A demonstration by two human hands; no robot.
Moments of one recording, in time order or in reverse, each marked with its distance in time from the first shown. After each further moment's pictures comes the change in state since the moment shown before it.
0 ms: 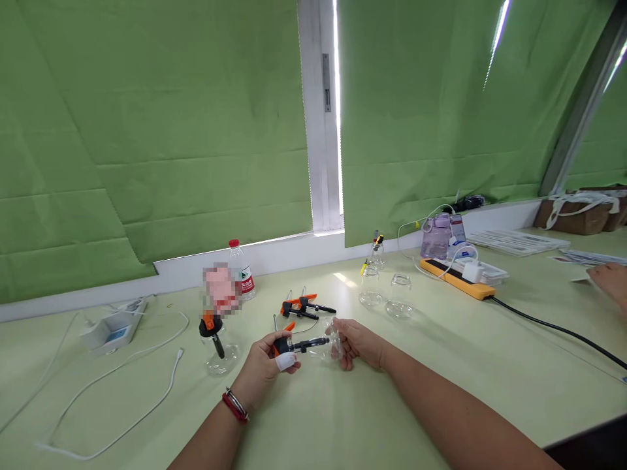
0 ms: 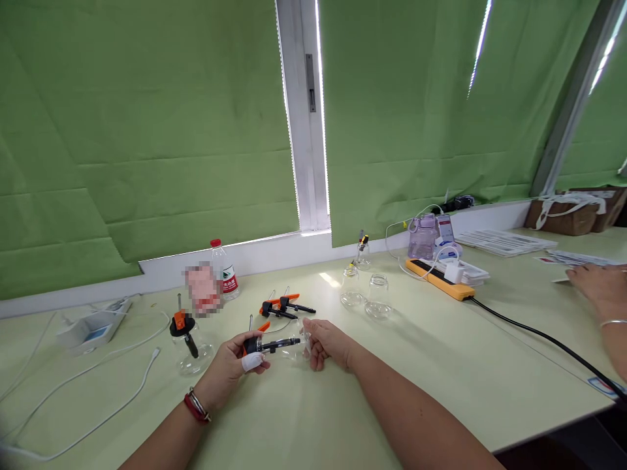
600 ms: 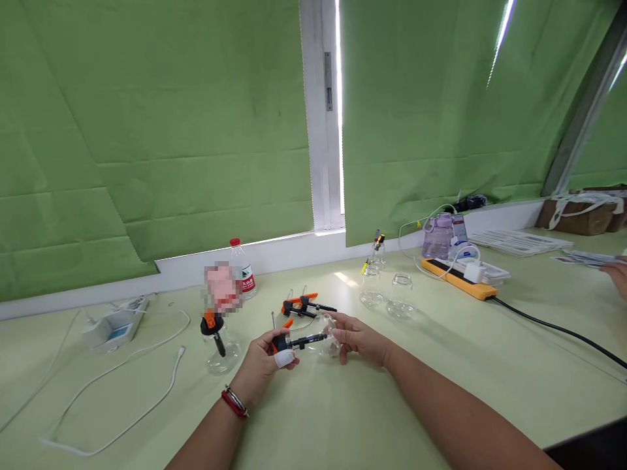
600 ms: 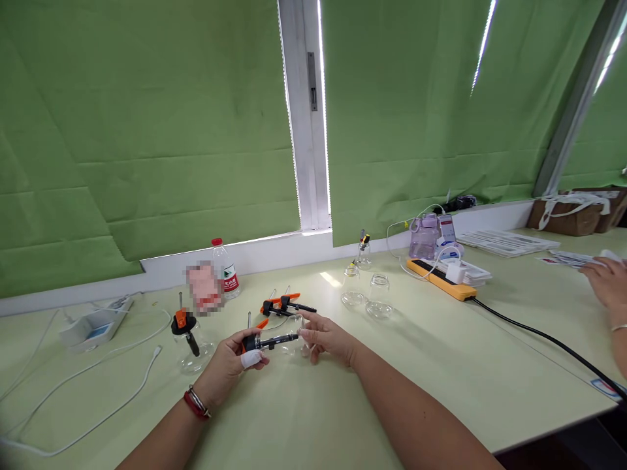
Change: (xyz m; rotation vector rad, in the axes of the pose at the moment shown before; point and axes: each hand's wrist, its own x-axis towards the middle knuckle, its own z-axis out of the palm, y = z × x) left_hand 0.005 -0.006 -0.007 -0.022 0.011 0.027; right_hand -0.008 -0.006 -0.003 0.050 -0.064 -0.152
